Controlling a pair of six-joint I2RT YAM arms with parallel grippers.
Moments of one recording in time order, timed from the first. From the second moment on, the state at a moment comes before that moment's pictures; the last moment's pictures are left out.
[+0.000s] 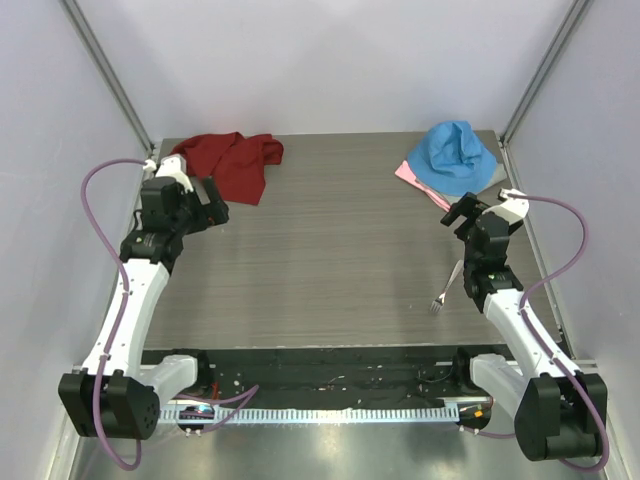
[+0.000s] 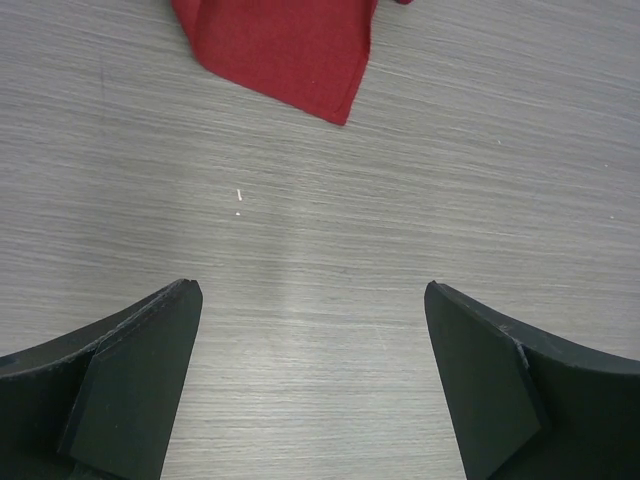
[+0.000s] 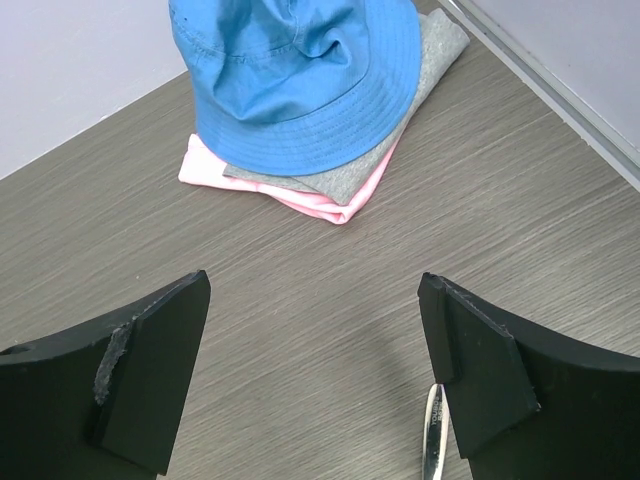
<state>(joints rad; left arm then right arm) -0.04 1.07 1.01 -0.47 0.02 -0.29 0.05 0.94 0.52 0.20 0.37 0.39</state>
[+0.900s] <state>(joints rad) -0.12 1.89 1.53 -0.43 -0.22 -0.35 0.05 0.97 0.56 0.16 0.28 0.42</state>
